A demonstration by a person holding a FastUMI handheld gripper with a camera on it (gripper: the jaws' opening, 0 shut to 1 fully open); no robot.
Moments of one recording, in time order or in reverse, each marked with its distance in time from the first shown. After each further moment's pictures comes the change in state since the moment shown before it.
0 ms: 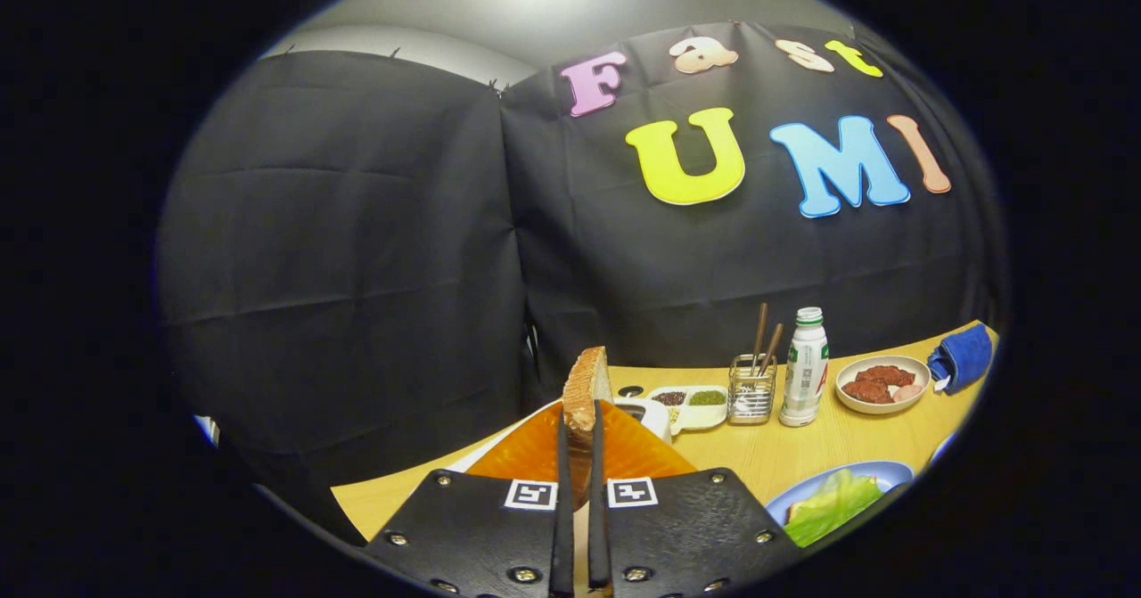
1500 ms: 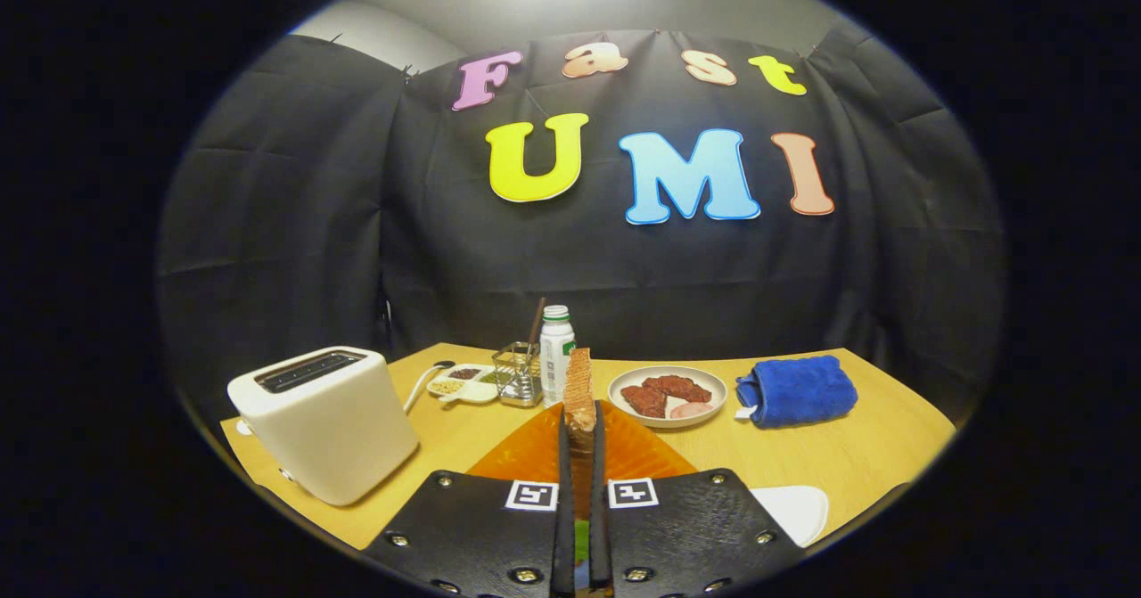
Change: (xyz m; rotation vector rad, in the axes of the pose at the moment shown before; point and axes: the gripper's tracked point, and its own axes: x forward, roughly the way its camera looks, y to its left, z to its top) arm -0.124 -0.248 -0.004 -0.124 0.089 -0.382
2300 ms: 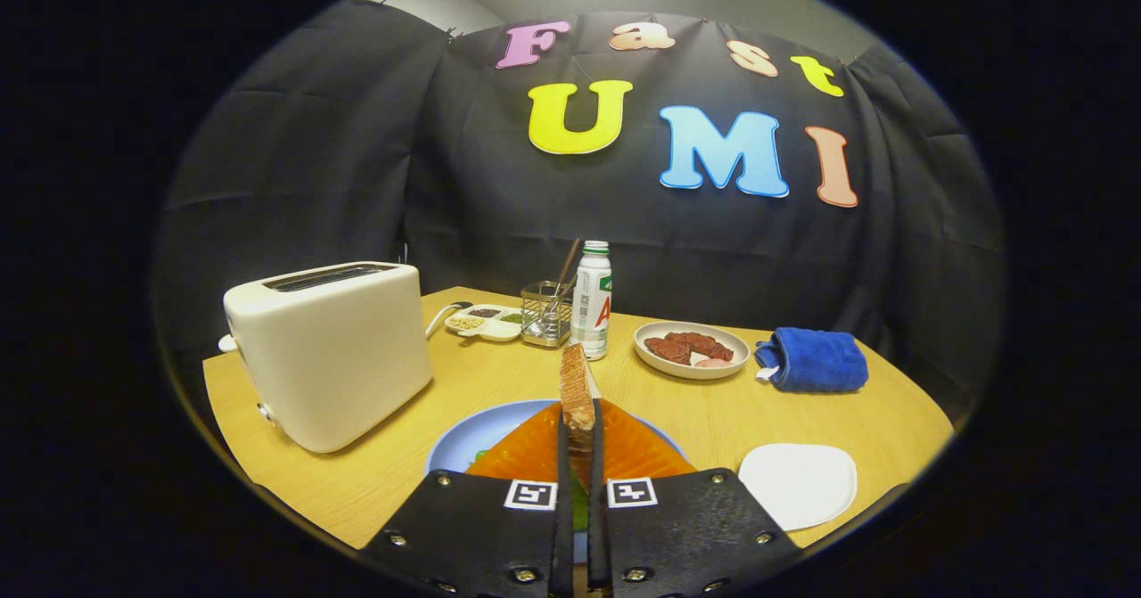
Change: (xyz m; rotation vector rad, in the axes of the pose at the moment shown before) arm -0.011 0.056 -0.073 -0.069 0.101 0.063
